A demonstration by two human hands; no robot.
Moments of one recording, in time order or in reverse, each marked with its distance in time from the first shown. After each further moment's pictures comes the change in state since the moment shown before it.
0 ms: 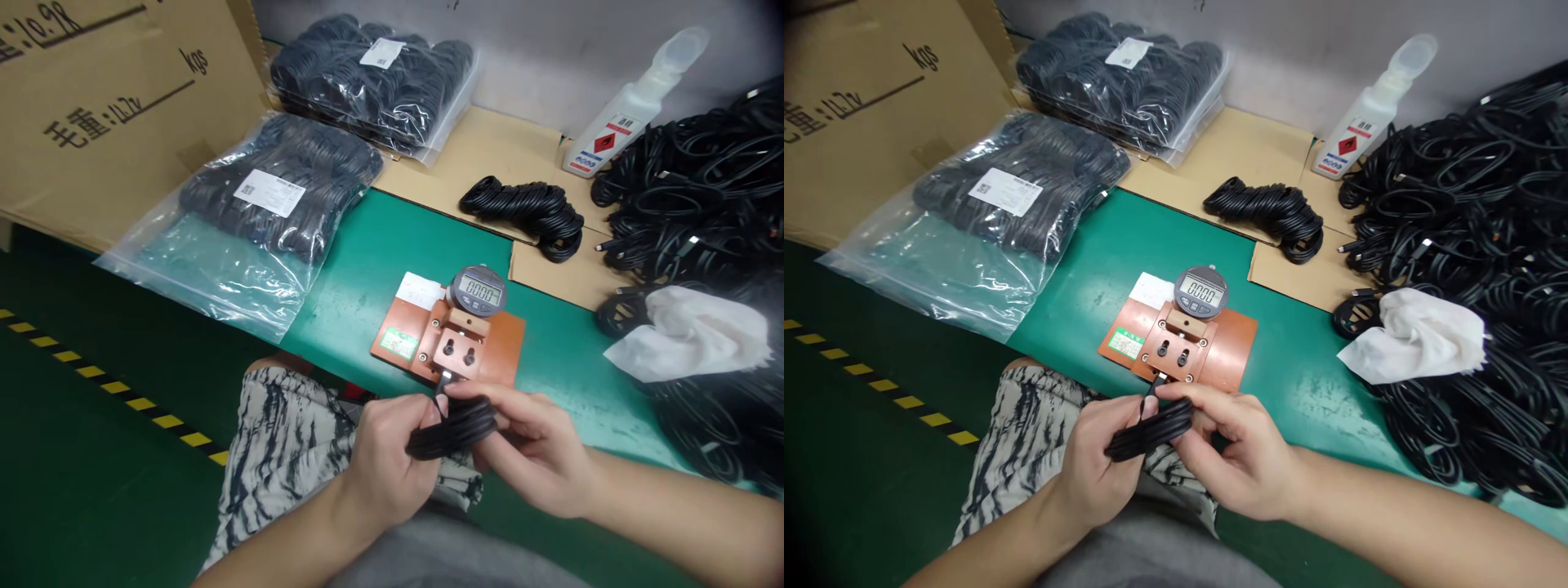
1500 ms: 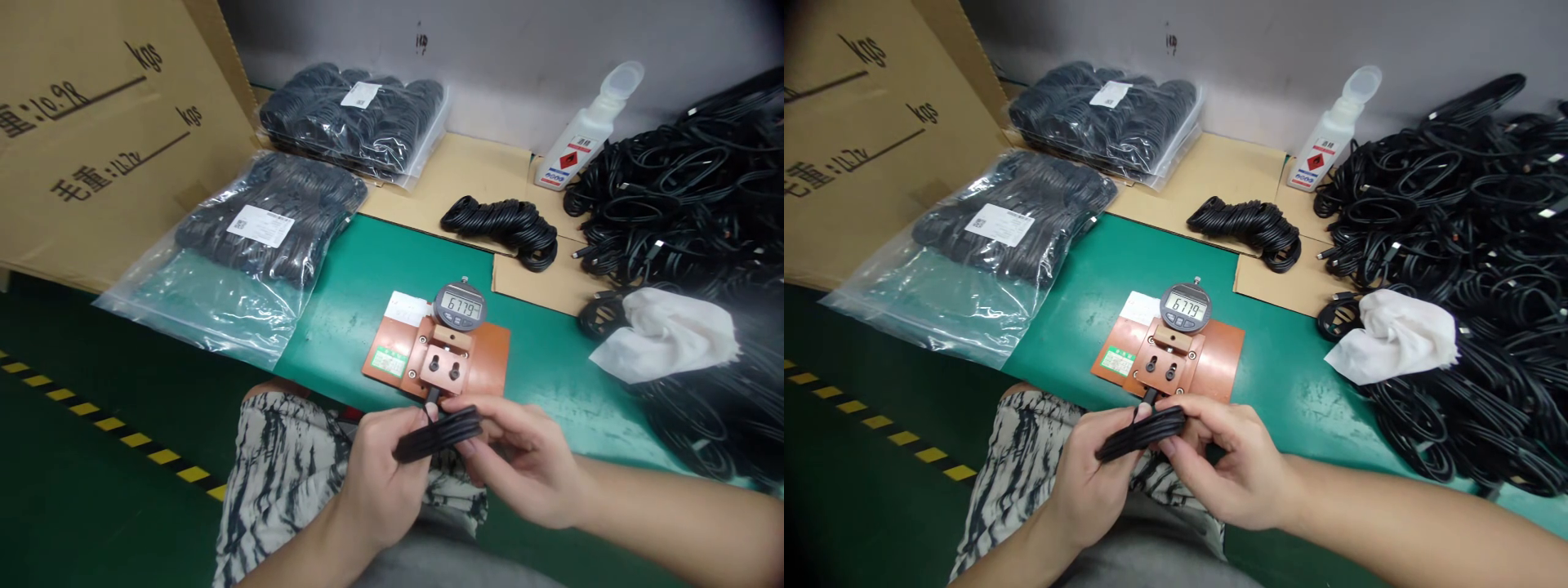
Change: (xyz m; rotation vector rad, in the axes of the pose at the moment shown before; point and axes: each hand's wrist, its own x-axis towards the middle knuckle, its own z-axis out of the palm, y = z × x) left_hand 0.007 0.006 -0.005 -0.107 -0.034 -0.119; right_hand 0.004 0.000 0.005 0.066 0.121 -0.070
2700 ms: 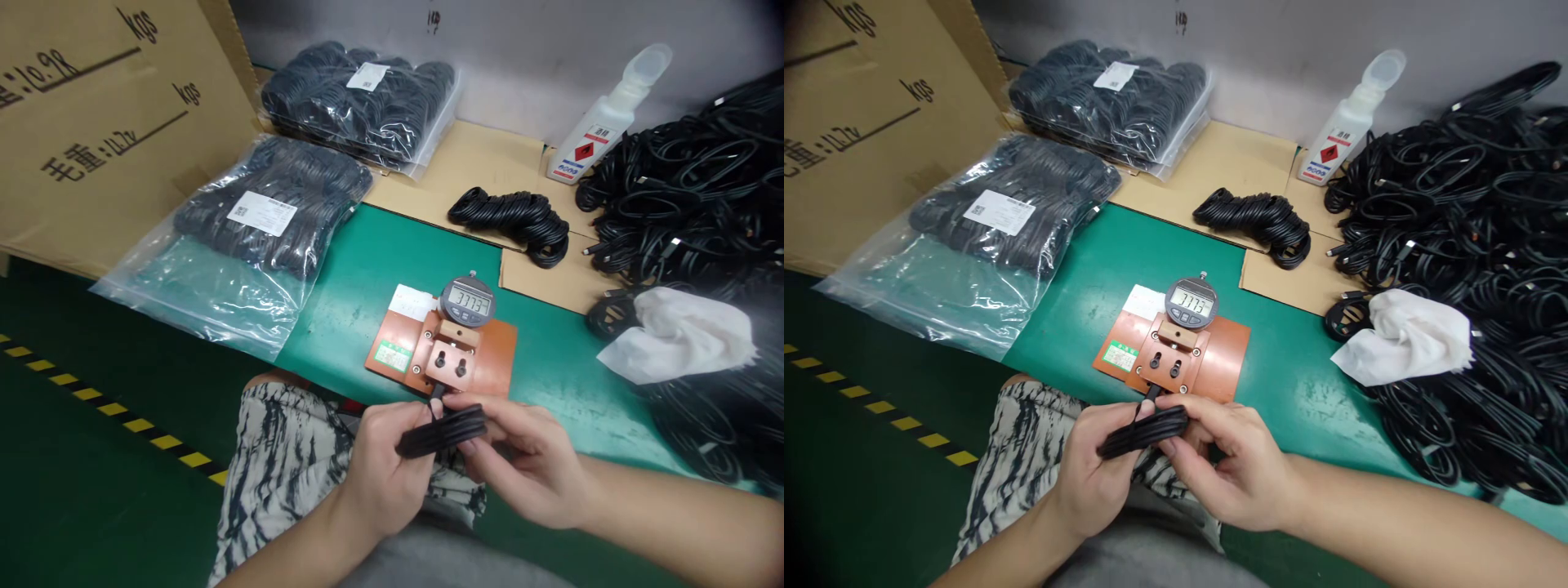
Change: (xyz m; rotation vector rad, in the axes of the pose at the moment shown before) left_hand -0.001 -0.006 0.001 -0.020 0.005 -0.021; right_hand -0.001 0.003 0.000 -0.081 -0.031 -0.037
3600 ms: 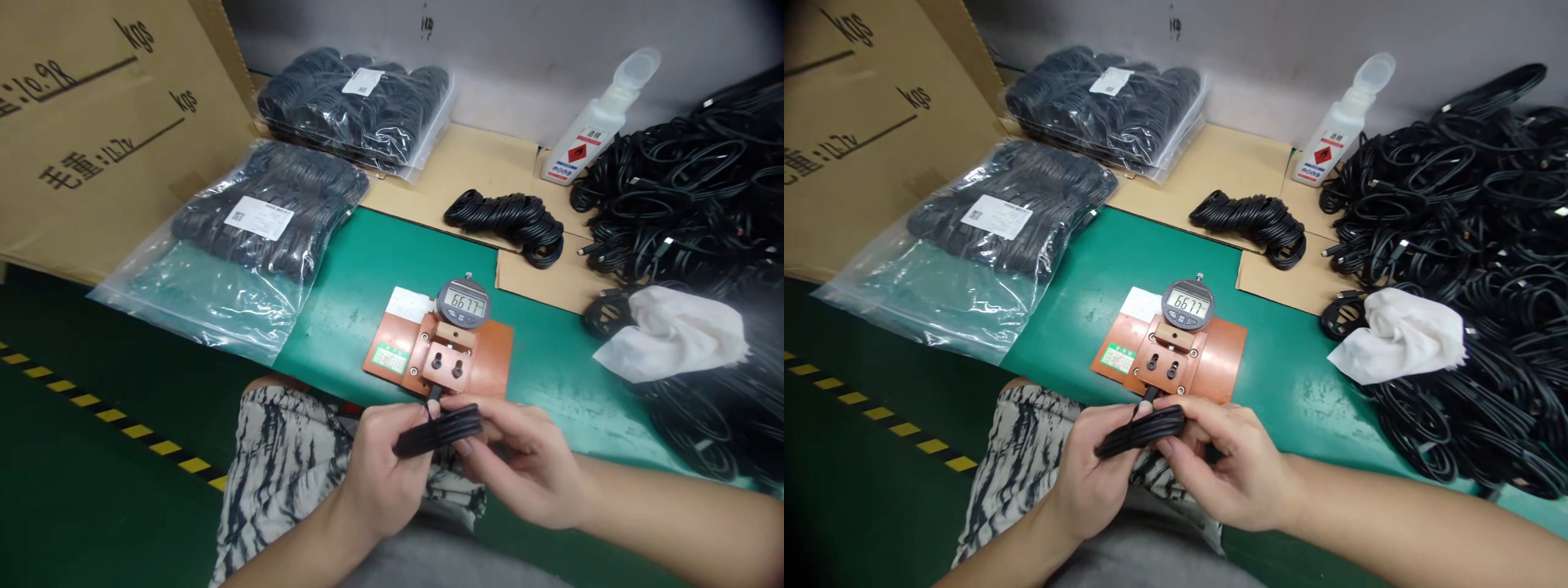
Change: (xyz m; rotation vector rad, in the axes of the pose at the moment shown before) left_hand 0.002 0.003 -0.001 -0.036 -0.021 -0.013; right_hand -0.001 0.001 0.000 0.033 -0.013 0.041
